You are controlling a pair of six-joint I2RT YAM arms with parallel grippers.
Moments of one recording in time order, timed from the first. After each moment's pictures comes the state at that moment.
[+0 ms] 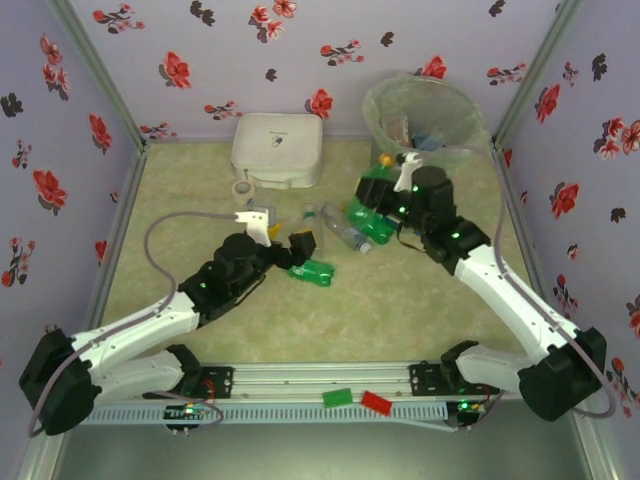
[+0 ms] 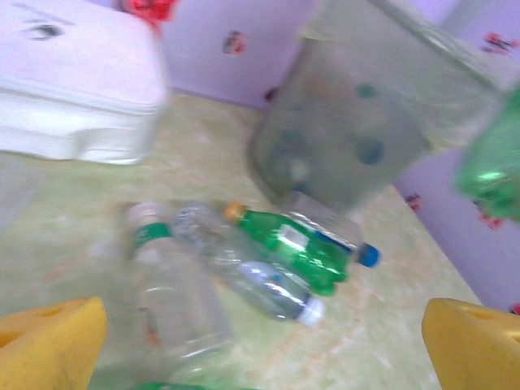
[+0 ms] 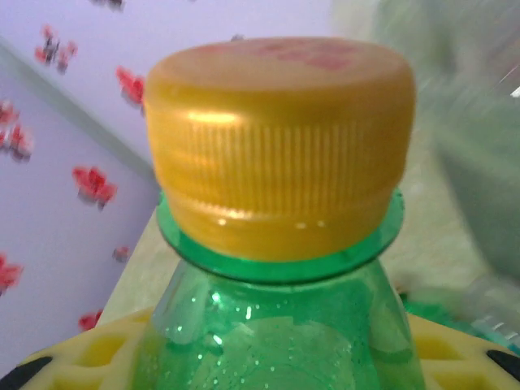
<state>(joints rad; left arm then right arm) -0.80 1.00 0.58 0.16 -0.23 -0.59 0.43 1.15 1.11 -0.25 -0.11 0.55</state>
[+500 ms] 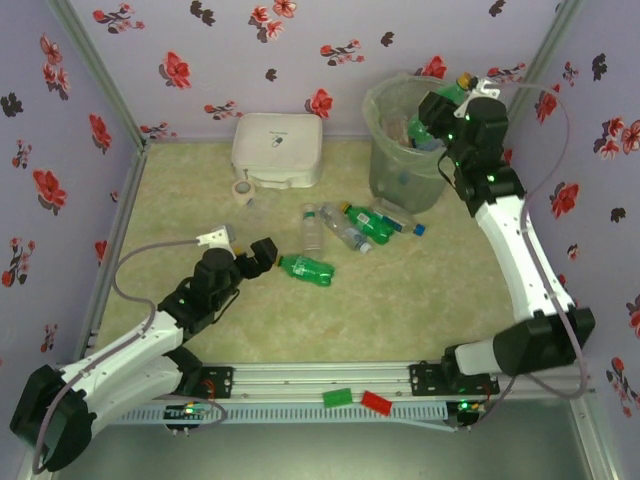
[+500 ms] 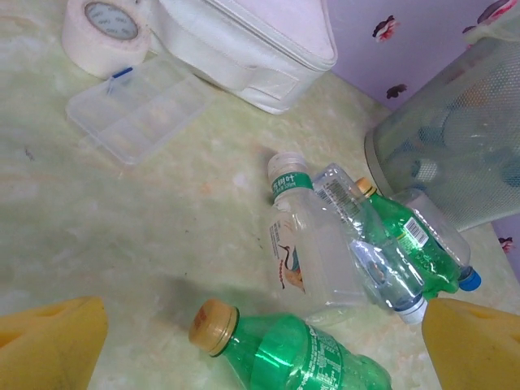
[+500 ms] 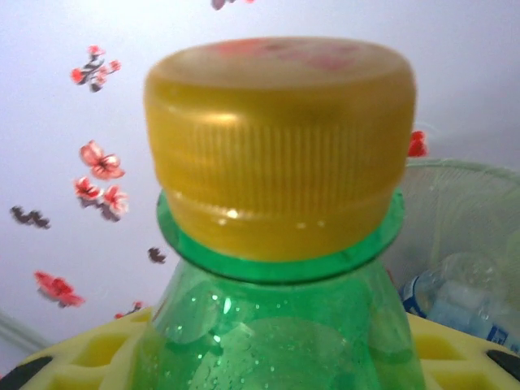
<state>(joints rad) -0.68 0.85 0.39 0.05 -0.27 -0.80 0.19 1.41 1.51 -0.23 0.05 0.51</state>
